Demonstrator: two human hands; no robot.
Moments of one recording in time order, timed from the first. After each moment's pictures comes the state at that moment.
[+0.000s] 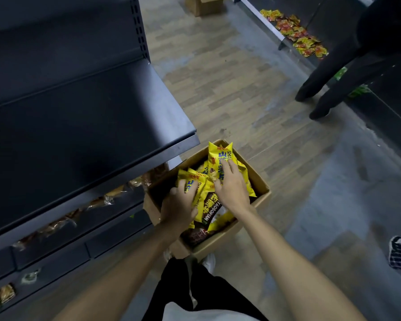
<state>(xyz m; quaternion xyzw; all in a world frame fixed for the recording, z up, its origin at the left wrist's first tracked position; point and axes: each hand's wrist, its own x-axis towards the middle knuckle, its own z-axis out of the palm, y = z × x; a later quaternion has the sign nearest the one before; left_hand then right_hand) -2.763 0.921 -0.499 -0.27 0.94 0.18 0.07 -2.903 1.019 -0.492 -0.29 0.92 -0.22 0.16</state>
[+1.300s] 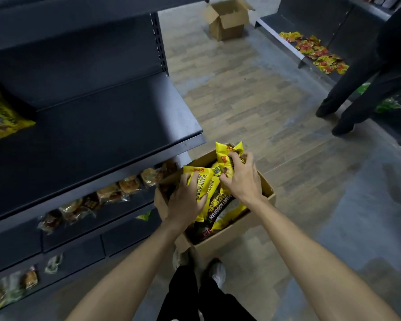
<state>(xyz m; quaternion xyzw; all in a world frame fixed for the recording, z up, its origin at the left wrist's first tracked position) -2.757 0.948 -0.467 -0.35 0.90 0.25 -0.04 -2.918 1.036 -0.453 -0.35 0.91 -0.22 0.09</state>
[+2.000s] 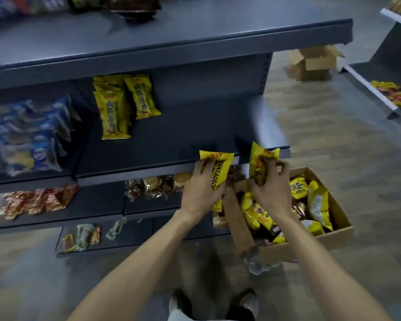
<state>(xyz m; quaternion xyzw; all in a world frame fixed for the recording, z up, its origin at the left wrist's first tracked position) -2.601 0.900 -0.374 -0.44 0.85 0.16 -0.22 -2.783 0.979 -0.402 -0.43 0.84 -0.33 0.06</state>
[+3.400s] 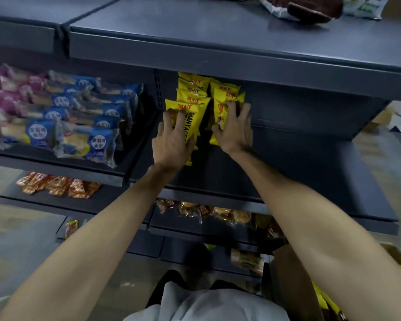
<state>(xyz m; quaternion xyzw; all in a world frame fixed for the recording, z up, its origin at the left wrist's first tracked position) -2.420 0.651 -0.355 -0.59 0.75 -0.02 -0.29 -2.592 0.632 -0.350 -0.62 0.73 -0.29 -0.04</state>
